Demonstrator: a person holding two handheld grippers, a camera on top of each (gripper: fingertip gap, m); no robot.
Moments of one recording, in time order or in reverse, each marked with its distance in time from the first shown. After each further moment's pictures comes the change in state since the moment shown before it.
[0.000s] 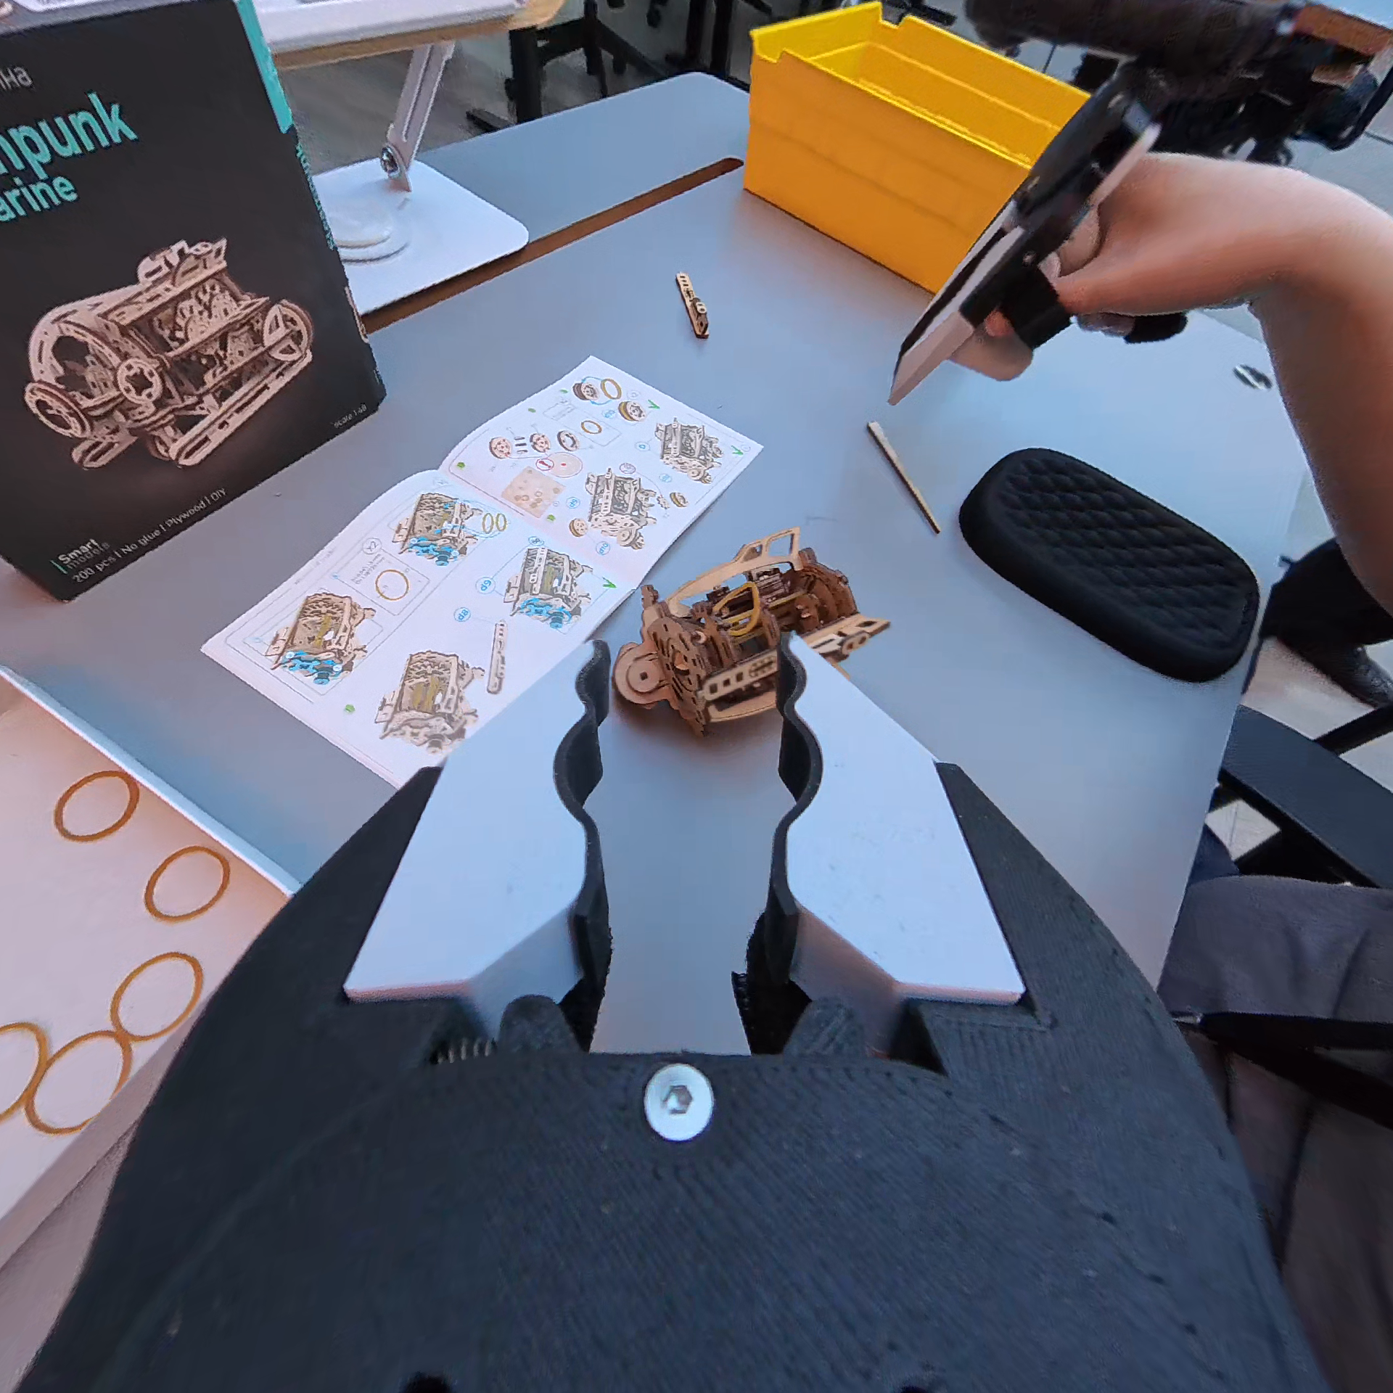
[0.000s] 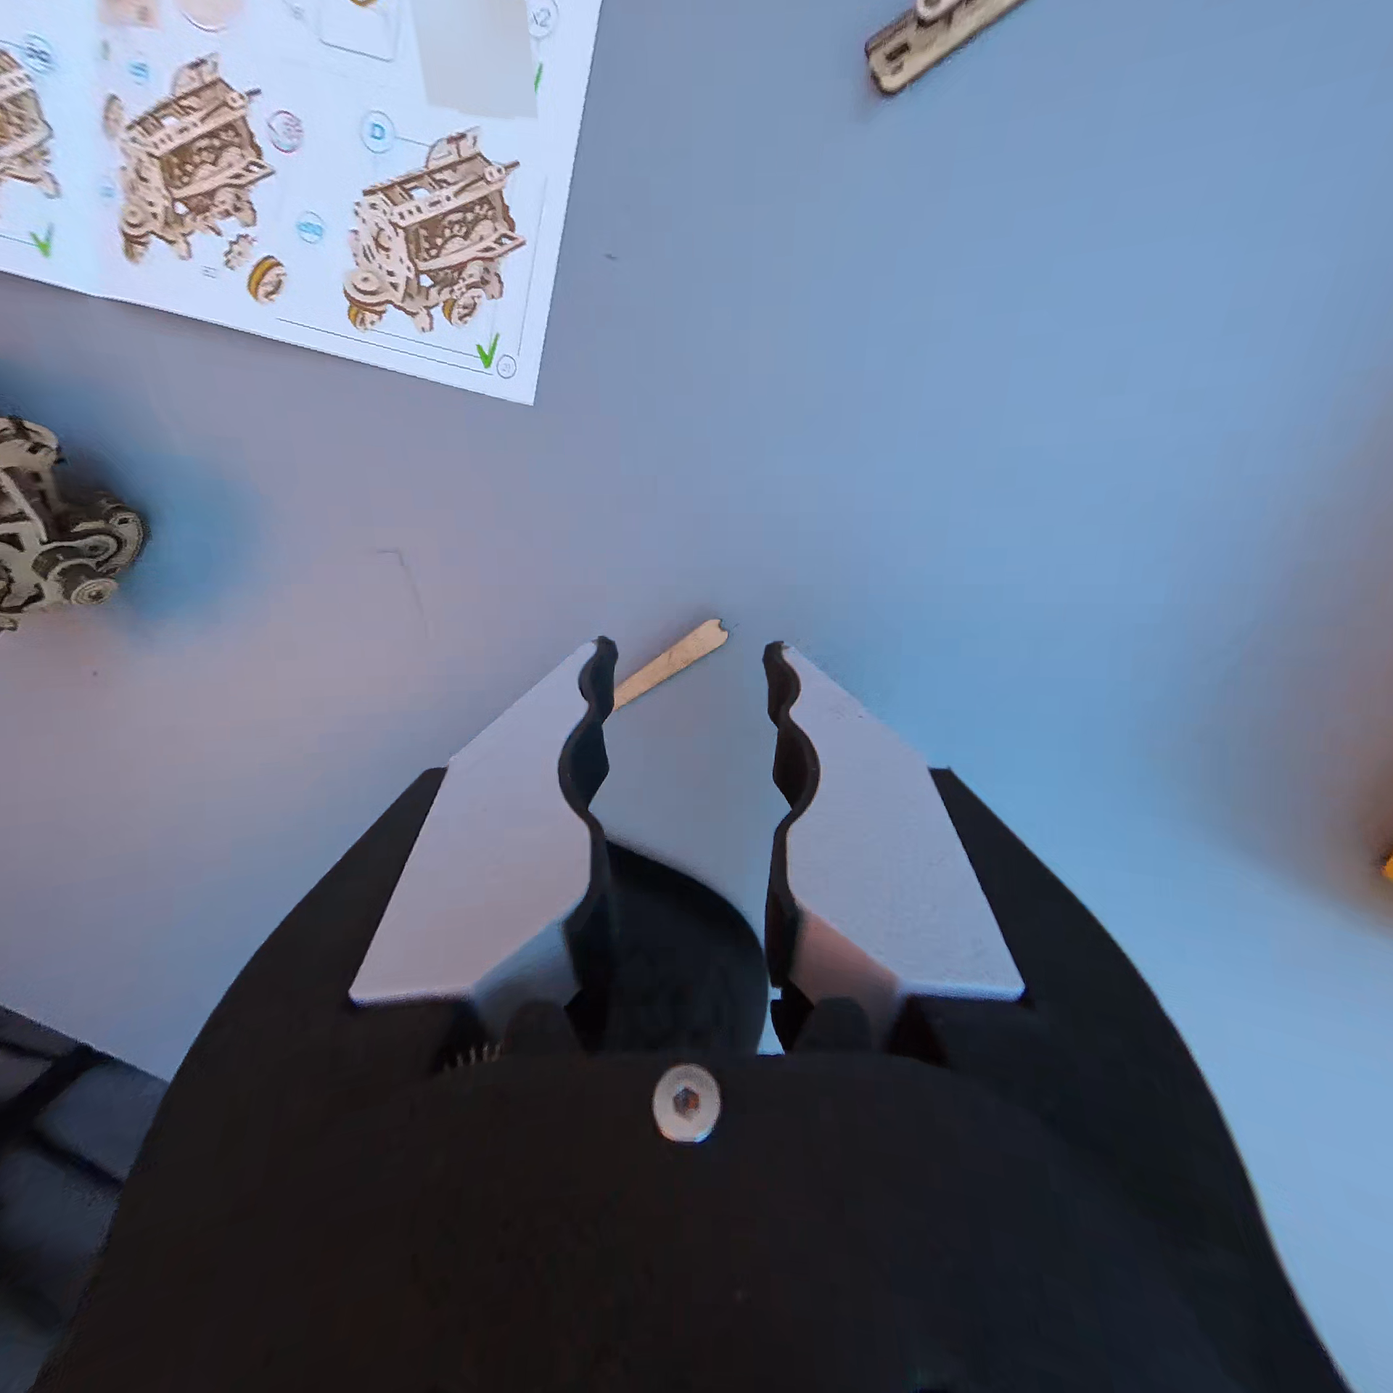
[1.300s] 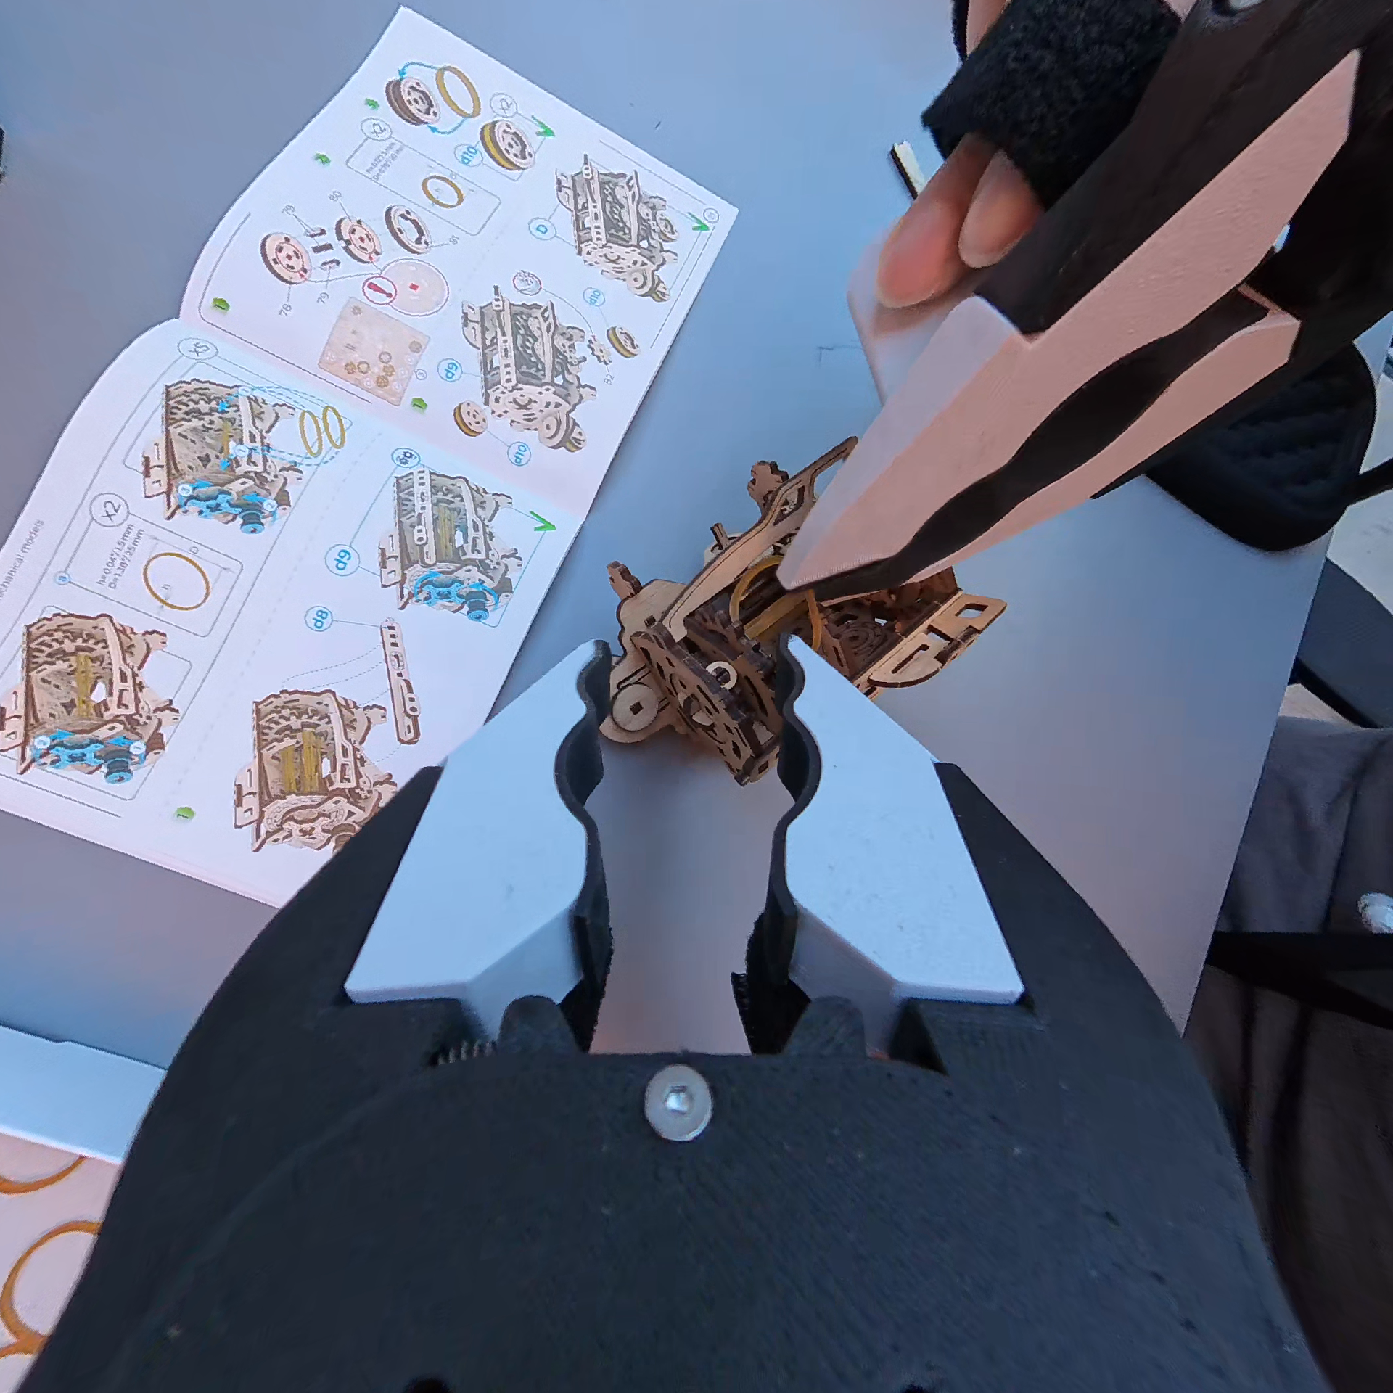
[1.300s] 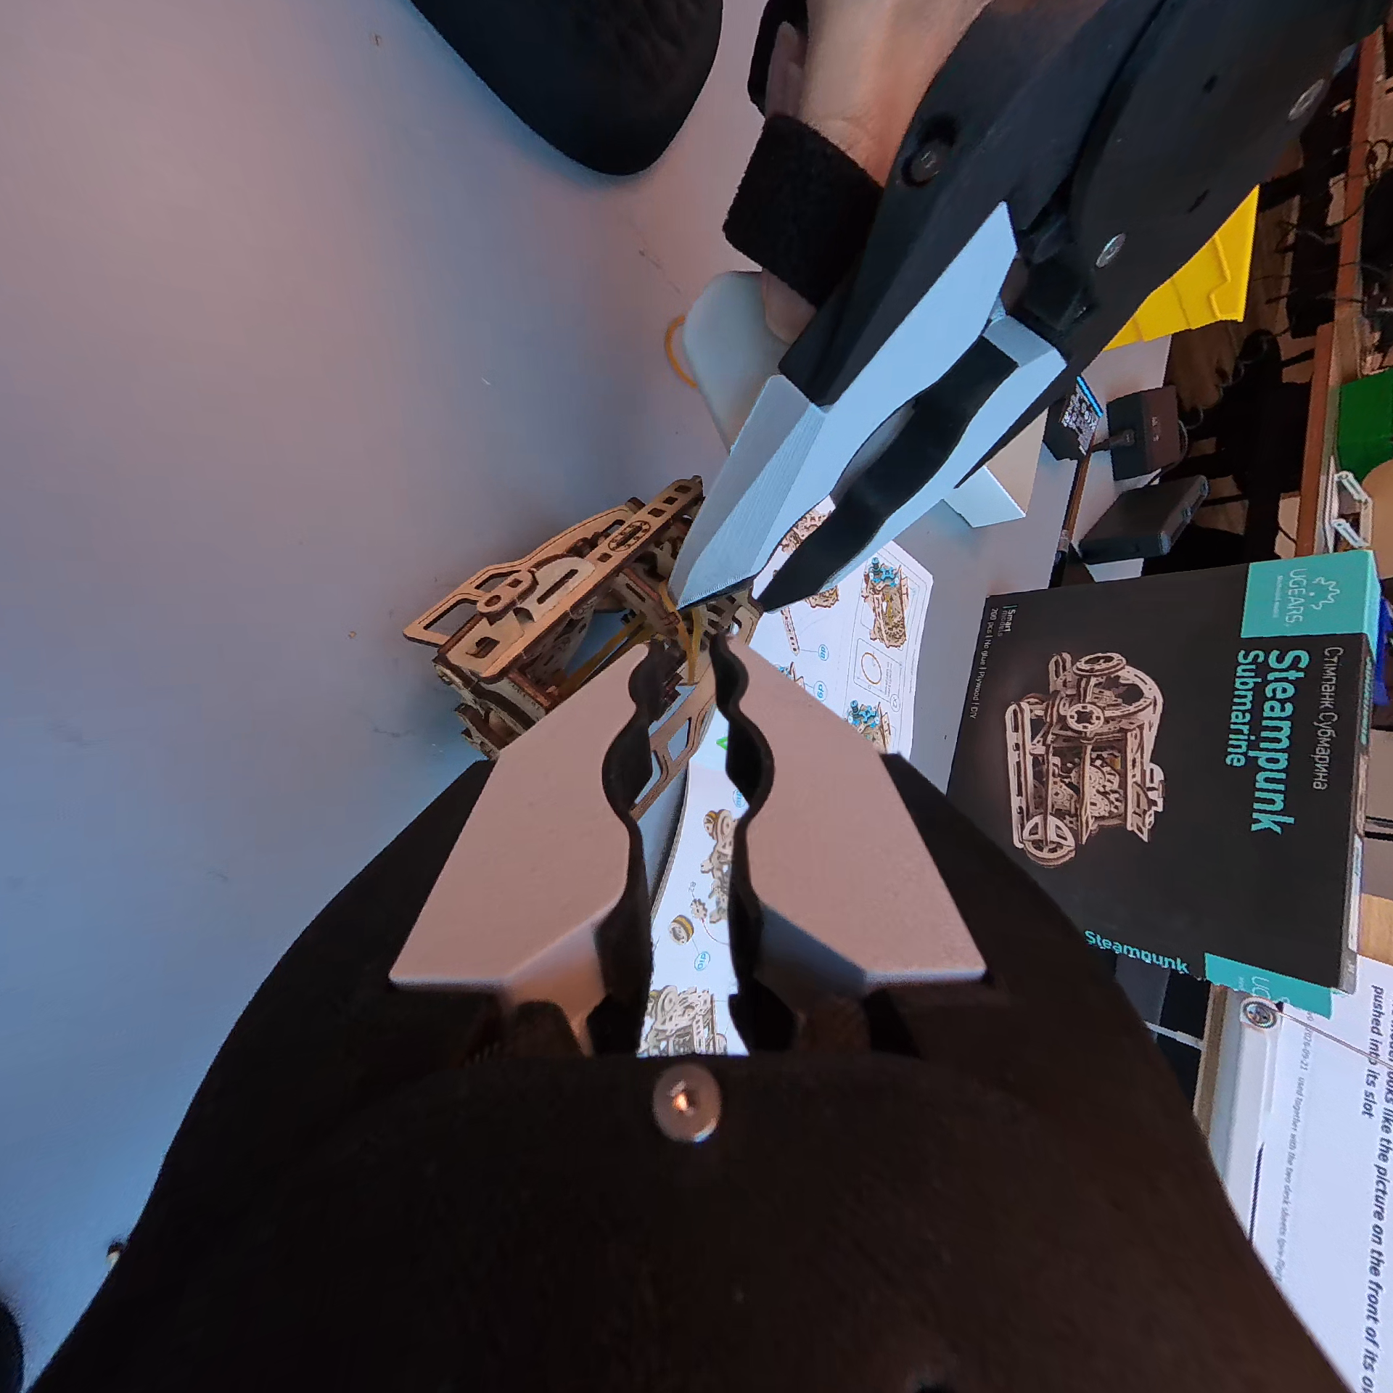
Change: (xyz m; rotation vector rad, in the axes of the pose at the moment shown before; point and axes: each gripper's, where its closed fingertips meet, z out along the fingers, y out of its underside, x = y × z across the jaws) left arm -0.006 0.038 0.087 -0.394 0.171 0.025; right arm -0.245 -0.046 0.010 0.570 -0.193 -1.762
